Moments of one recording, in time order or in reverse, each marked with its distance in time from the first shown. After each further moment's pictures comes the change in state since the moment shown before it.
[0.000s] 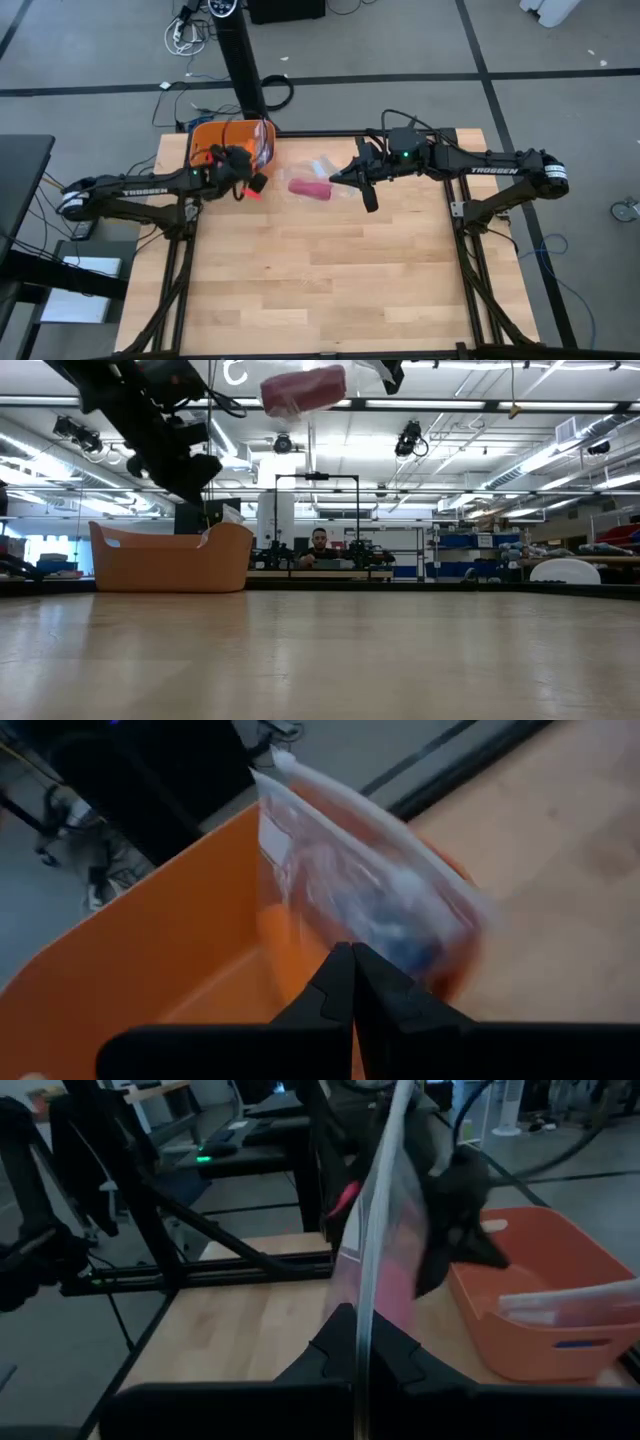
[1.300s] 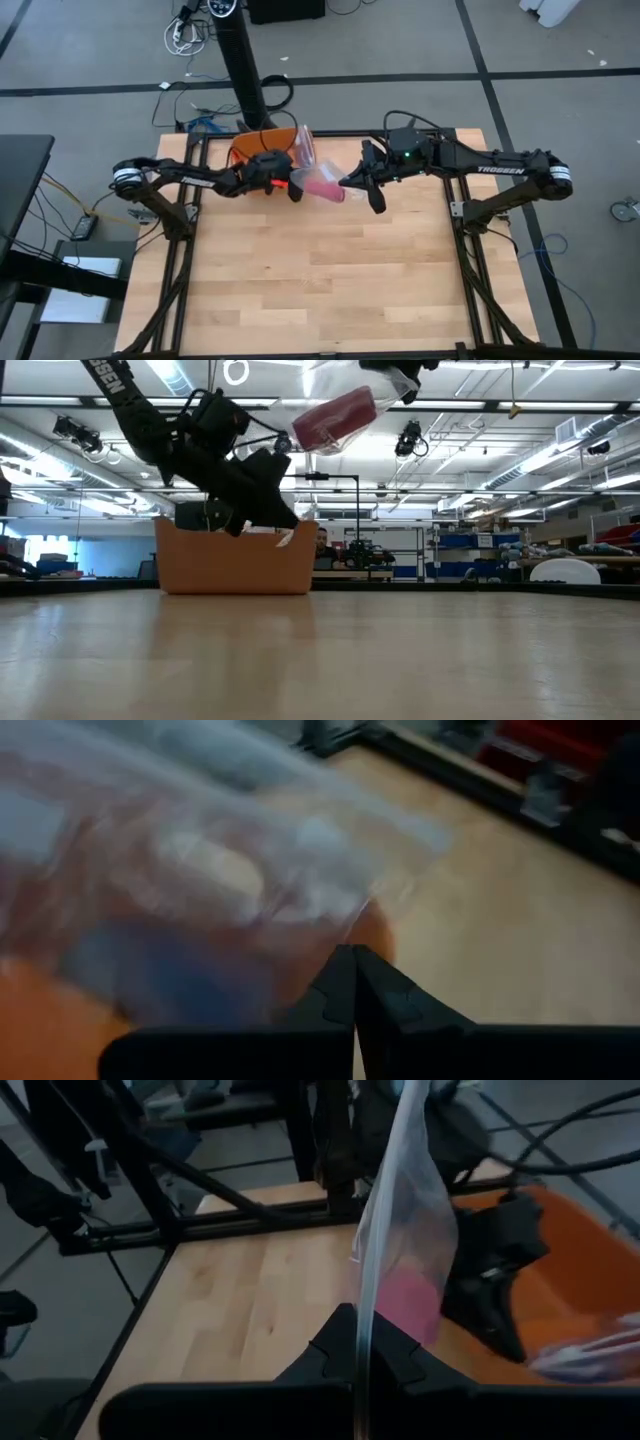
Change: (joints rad) left arm 0.098 0.513 -0.003 0.911 0.704 -0.018; right arm -0.011 -0.039 -0.001 -0.184 -0.006 -0.001
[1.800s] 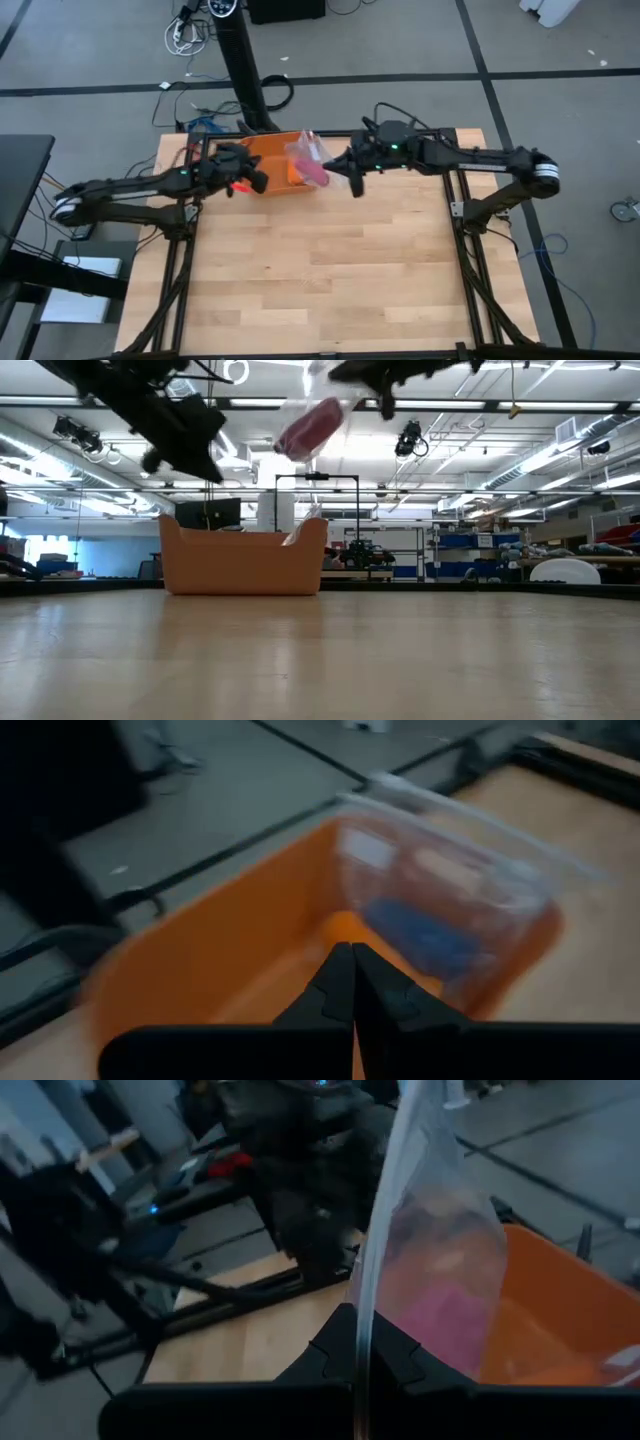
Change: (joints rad) left arm -0.076 -0.595 0.001 -0.723 -0.432 -0.006; right arm -0.068 0.100 0.000 0.240 0.037 0.189
